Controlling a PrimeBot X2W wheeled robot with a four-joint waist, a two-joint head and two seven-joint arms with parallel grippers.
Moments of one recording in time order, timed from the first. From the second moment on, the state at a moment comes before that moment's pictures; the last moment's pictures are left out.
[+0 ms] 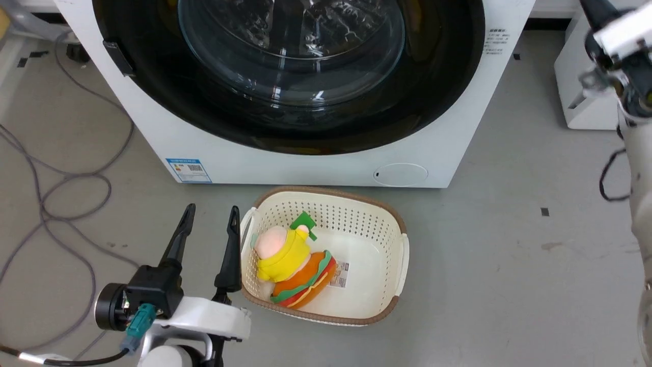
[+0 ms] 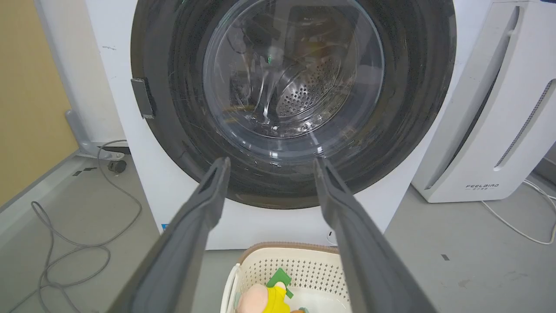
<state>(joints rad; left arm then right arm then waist) -0.09 0.05 -0.07 0.01 -0.11 -0.03 -0.20 -1.15 -0.21 -0.06 0.96 0.96 0.13 0.22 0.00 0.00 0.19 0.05</state>
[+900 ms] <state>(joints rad) -0.17 0.05 -0.07 0.00 -0.15 -0.05 -0.25 -1.58 -0.14 0.11 1.27 1.03 0.13 0.40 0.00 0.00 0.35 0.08</state>
